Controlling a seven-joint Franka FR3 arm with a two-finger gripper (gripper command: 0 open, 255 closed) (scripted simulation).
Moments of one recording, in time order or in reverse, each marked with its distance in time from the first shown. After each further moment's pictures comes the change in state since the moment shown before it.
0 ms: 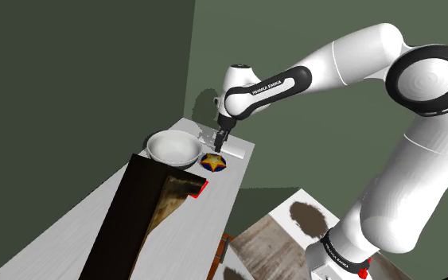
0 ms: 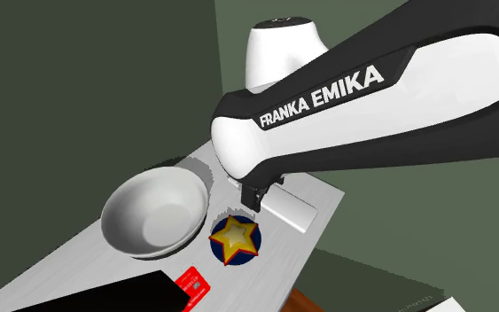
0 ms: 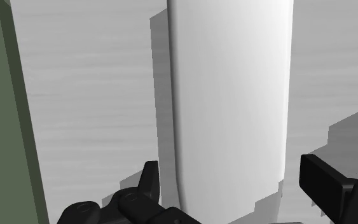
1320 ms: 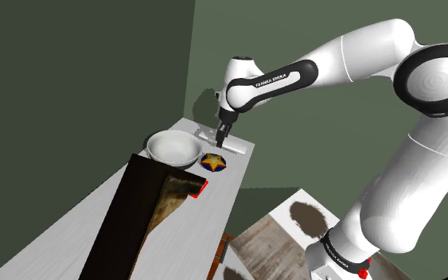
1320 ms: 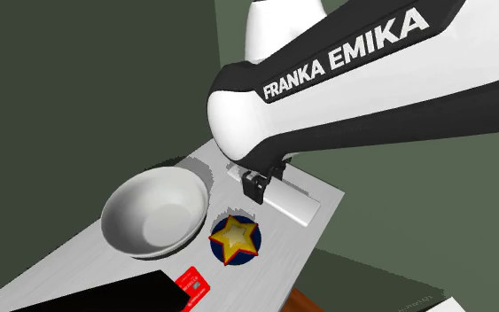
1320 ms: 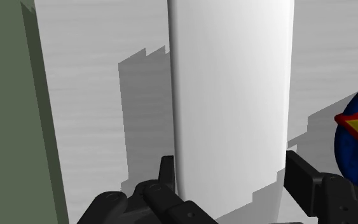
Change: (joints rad) arm 0.000 -0.037 0.000 0.024 0.000 -0.061 0.000
